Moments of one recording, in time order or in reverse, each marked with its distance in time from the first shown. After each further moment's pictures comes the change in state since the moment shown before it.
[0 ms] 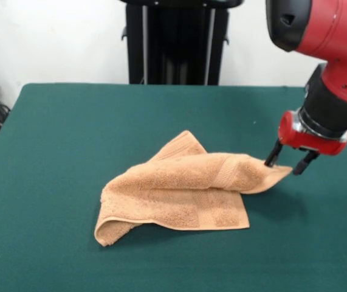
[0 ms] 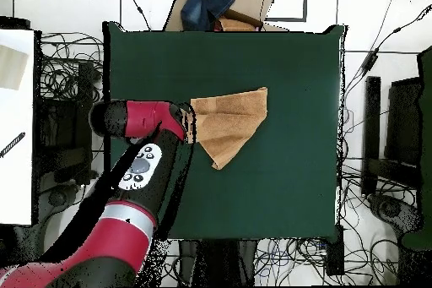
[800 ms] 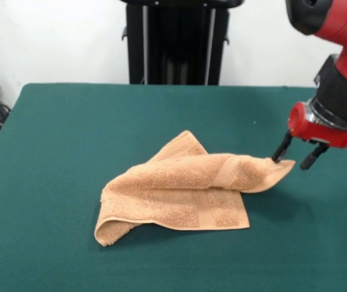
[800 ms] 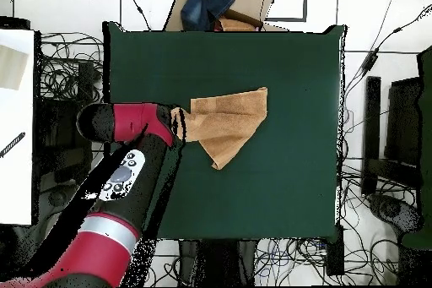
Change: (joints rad) arm 0.057 -0.019 -0.056 0.003 0.000 -0.016 0.000
